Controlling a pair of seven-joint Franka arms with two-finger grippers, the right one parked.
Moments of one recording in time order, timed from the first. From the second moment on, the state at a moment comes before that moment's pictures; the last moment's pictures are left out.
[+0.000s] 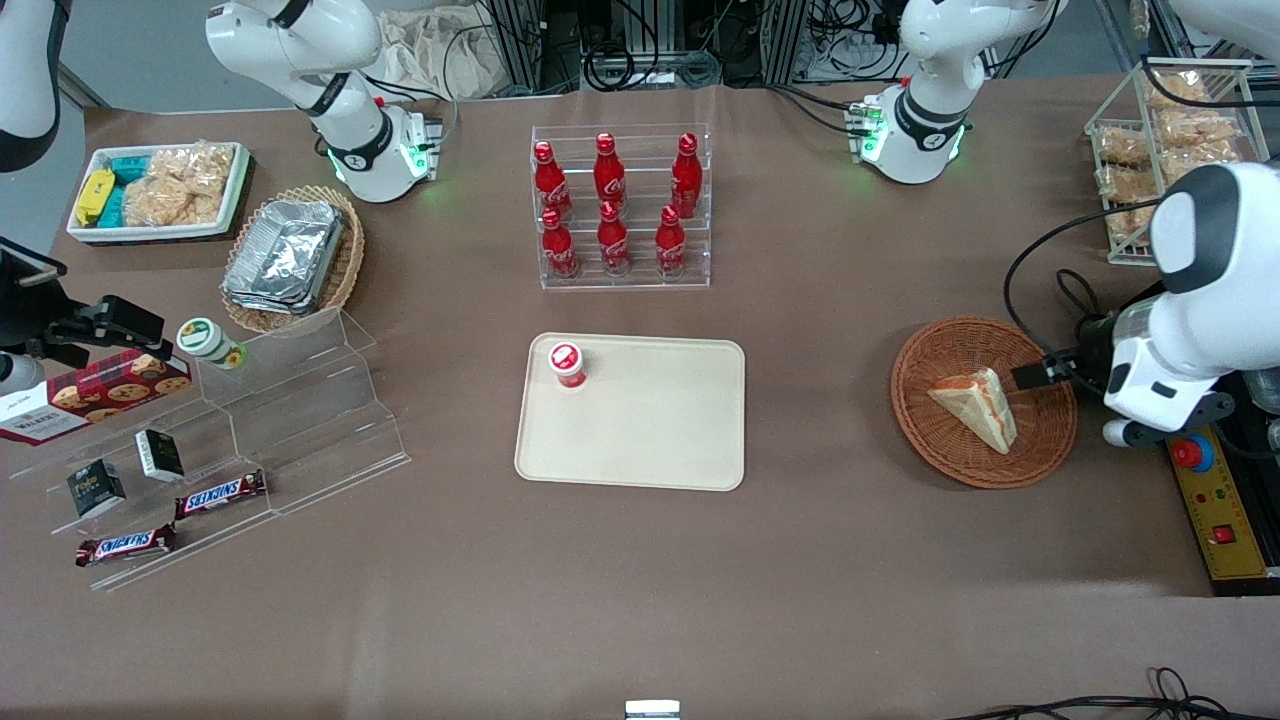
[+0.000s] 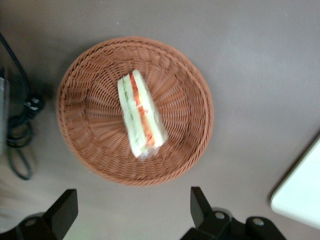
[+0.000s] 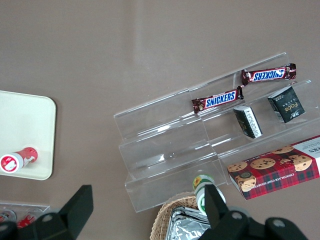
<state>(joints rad) 0.35 0.21 -0.39 -1.81 0.04 1.84 -0.44</state>
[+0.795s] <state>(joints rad) 0.35 0.22 -0.33 -2.20 0.11 2.37 -0.67</state>
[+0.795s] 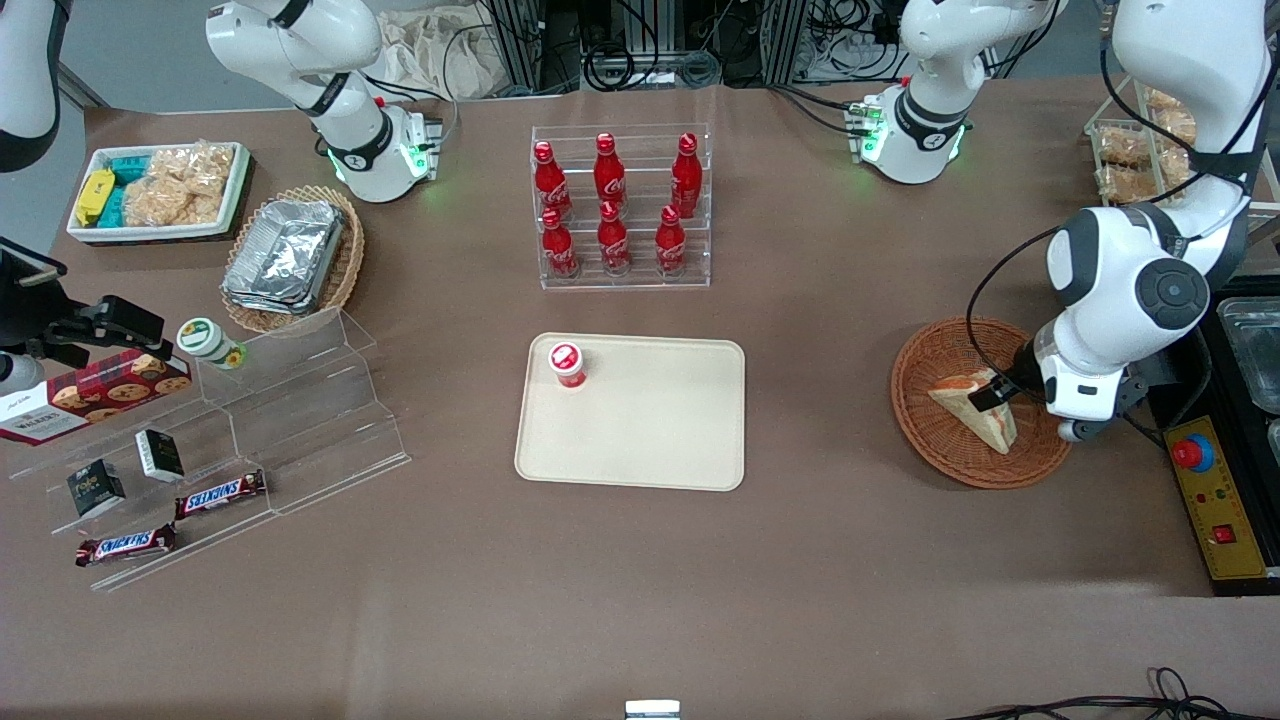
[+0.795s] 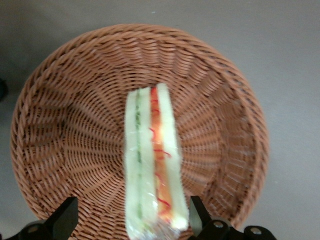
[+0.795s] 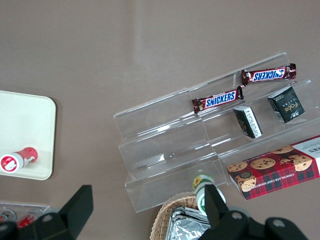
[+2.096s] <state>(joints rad) 0.35 0.26 -0.38 -2.09 0.13 2.25 -0.63</state>
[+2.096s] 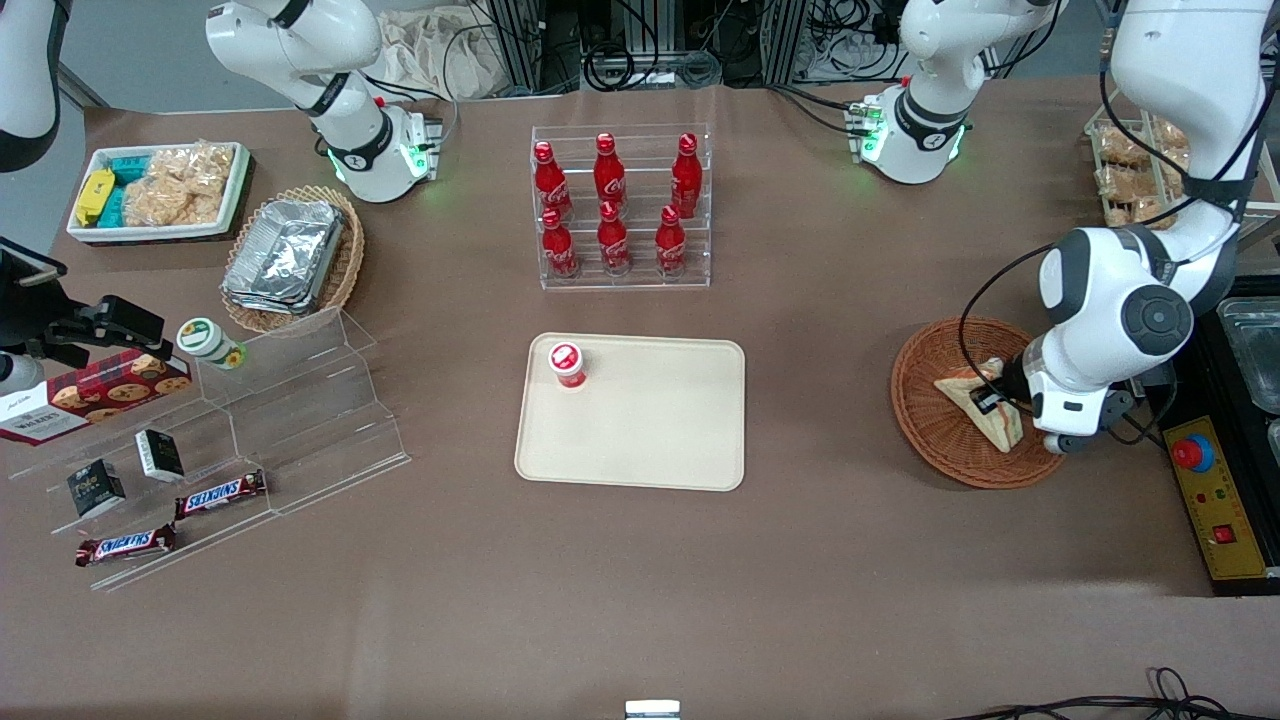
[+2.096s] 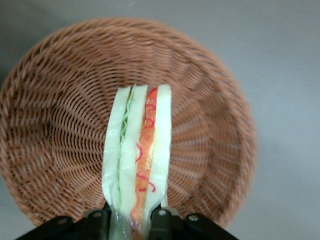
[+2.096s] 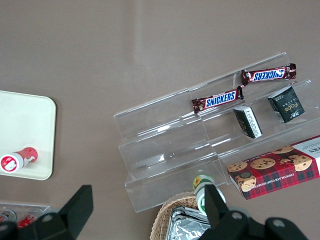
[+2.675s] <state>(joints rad) 0.11 0.30 -0.60 -1.66 0.14 1.79 -0.57</state>
